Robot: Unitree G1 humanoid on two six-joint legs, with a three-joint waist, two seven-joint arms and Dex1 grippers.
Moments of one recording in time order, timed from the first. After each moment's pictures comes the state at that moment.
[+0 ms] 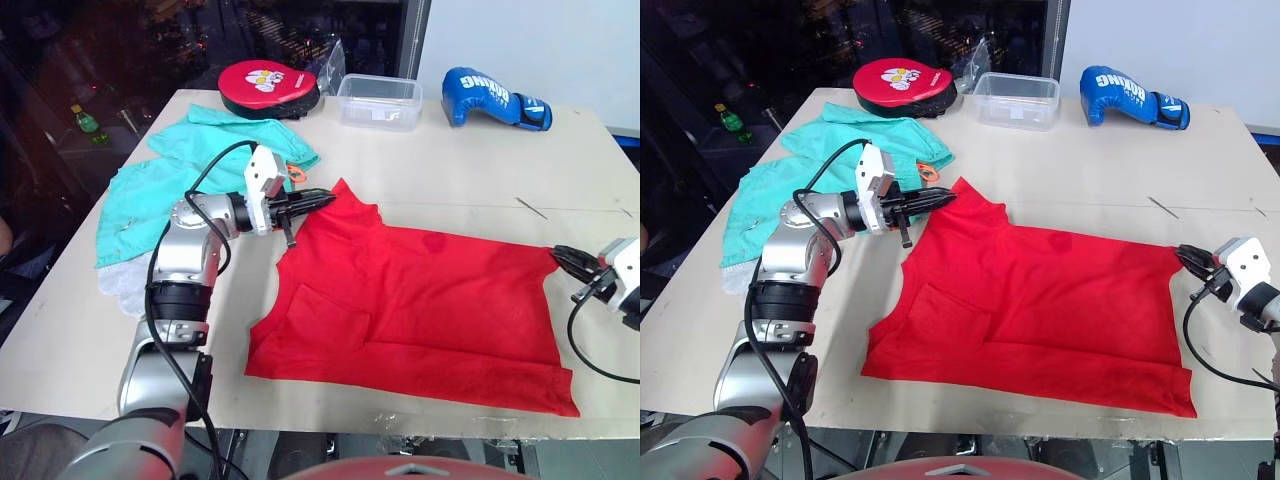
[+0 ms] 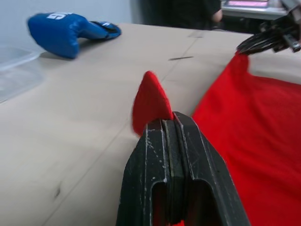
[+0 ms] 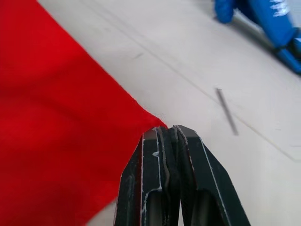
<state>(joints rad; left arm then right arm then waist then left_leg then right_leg) -0.69 0.49 0.05 0.33 -0.28 0.21 -1.21 -0.14 -0.77 -0.32 0.49 0.26 -0.30 0.90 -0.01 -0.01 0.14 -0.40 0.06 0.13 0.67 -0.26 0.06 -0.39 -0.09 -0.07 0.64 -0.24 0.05</state>
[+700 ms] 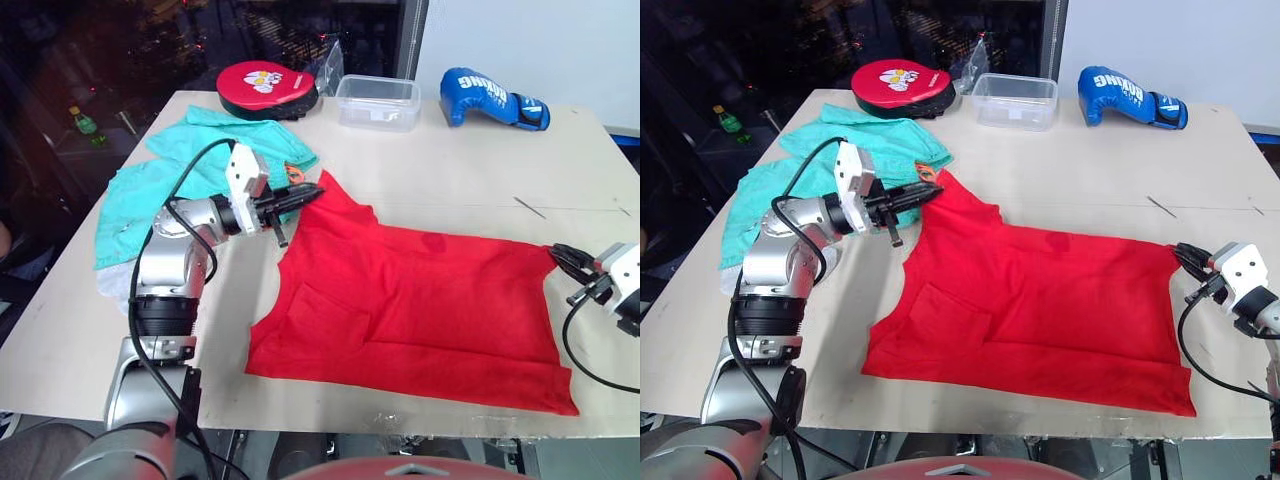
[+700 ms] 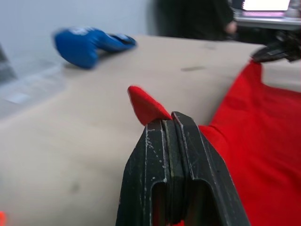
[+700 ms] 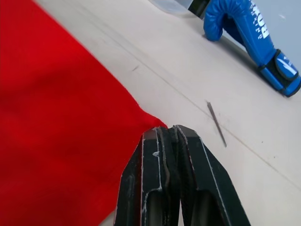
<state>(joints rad) -0.64 0.52 0.10 0.22 -0.36 0.21 -1.10 -0.10 -0.73 -0.31 0.41 0.24 -0.36 0.84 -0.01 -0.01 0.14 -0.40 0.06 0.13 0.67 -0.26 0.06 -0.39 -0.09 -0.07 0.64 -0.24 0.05</state>
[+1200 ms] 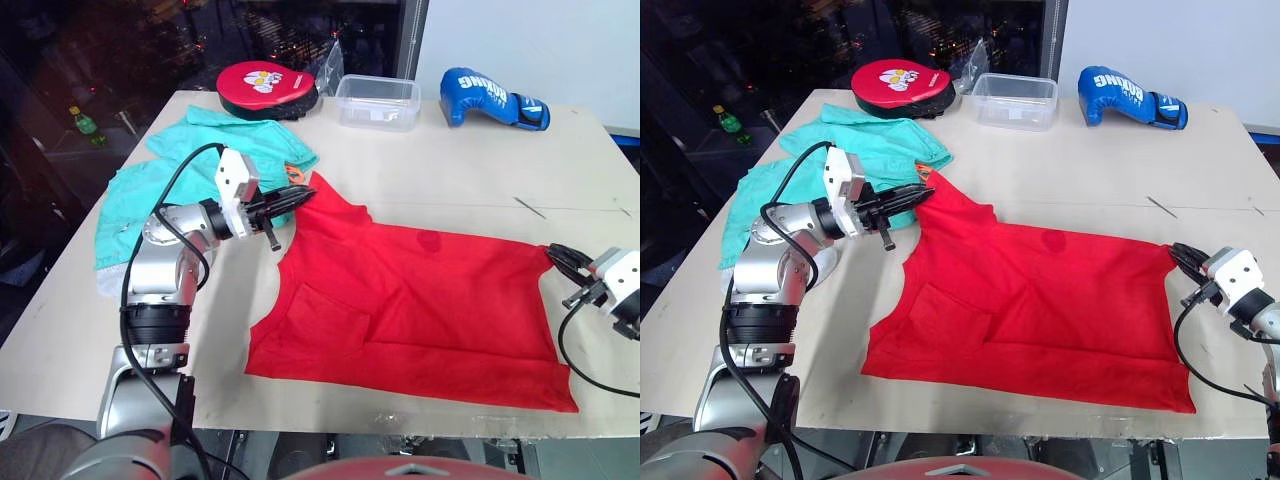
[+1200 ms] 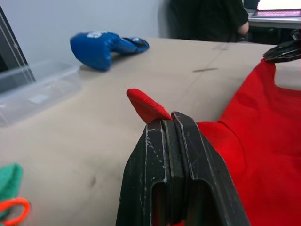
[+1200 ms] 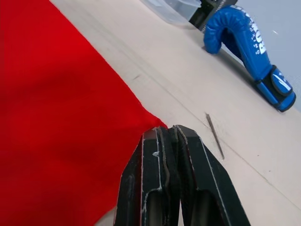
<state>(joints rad) -0.56 0.55 0.11 0.18 -0.37 0.20 -1.13 -0.05 -0.72 -0.31 0.40 0.22 -0.49 0.82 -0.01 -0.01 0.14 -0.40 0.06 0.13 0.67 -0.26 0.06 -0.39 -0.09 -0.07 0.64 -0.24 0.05</state>
